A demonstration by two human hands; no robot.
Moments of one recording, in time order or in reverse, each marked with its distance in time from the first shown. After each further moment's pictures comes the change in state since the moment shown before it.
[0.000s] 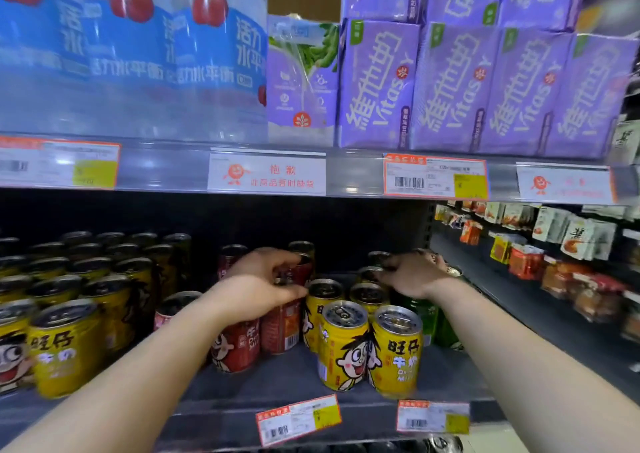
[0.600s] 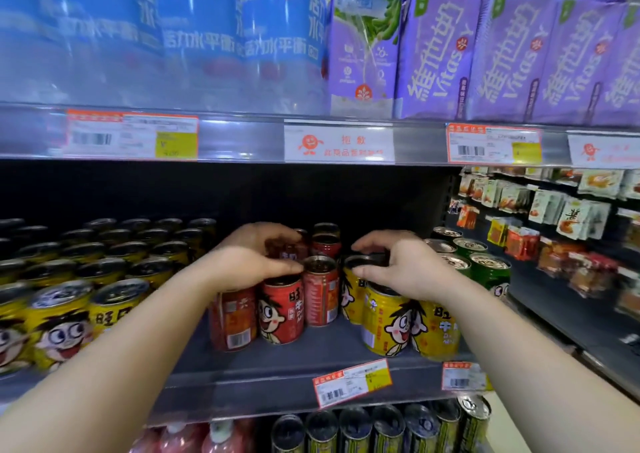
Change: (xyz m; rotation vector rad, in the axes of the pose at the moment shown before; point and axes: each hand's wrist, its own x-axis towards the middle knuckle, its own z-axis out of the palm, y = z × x) left_hand -0.023 -0.034 -0.056 -0.047 -0.101 0.054; right_hand -0.056 -0.073 0.028 0.234 0.245 -0.411
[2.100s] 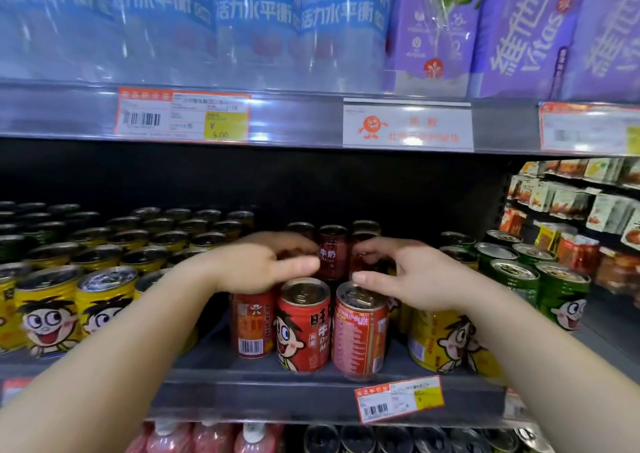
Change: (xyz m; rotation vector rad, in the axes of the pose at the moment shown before) left_hand -0.020 -0.028 -0.028 0.150 -0.237 -0.006; right_hand 0.020 -0.033 0.028 -0.029 -0.233 -0.034
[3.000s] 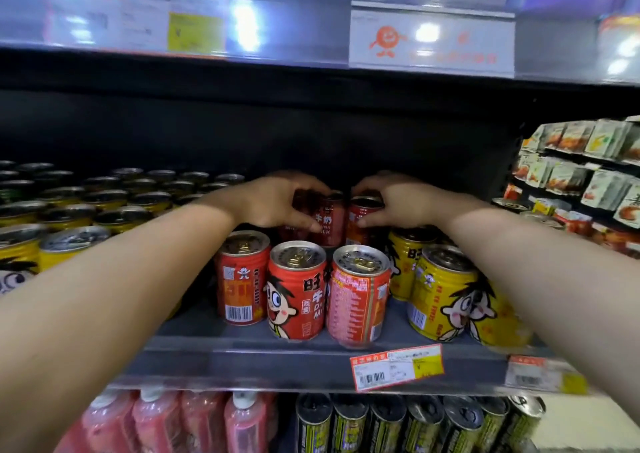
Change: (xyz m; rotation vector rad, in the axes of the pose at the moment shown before) left_hand 0.067 -0.019 0.004 0.051 0.031 0.002; right_hand 0.087 0.045 -0.002 -0.322 -0.026 -0.040
